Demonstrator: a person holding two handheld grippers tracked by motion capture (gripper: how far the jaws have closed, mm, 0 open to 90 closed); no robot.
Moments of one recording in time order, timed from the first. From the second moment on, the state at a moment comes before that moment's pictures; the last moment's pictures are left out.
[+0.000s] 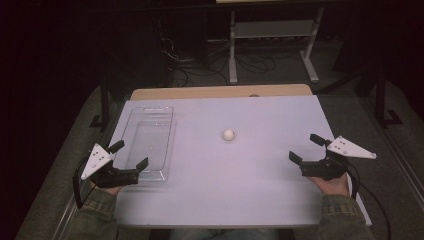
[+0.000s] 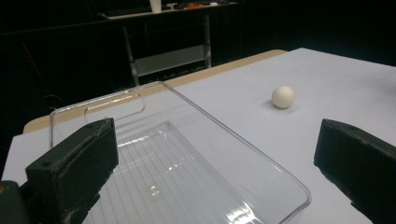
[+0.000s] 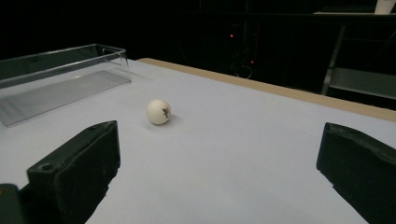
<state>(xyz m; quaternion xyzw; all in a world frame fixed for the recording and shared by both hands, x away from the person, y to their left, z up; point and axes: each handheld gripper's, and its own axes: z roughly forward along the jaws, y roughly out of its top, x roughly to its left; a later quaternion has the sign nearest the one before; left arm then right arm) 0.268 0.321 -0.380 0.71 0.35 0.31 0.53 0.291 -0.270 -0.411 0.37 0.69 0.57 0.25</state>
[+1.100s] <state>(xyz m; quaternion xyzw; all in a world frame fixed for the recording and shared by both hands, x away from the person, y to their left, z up) 0.283 0.314 -0.346 0.72 0.33 0.29 0.53 0.291 -0.269 -0.410 0.37 0.69 0.57 0.25</state>
